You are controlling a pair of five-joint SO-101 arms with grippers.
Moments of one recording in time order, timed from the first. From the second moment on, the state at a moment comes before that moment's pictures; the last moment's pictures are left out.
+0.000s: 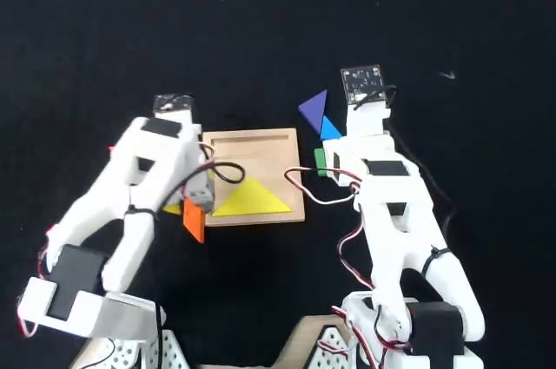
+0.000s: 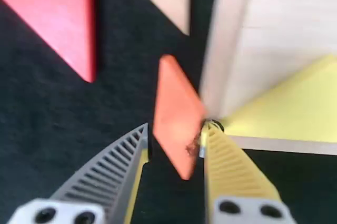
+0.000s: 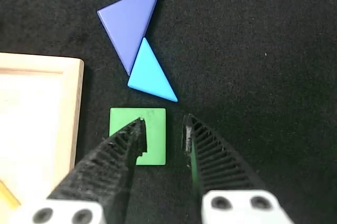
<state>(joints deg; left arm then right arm) 8.0 -0.5 32.0 70.7 20.4 -0.3 -20.5 56.5 27.5 7.2</state>
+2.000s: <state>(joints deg) 5.2 -1.0 22.2 81.5 17.7 1.2 -20.5 57.0 27.3 7.2</state>
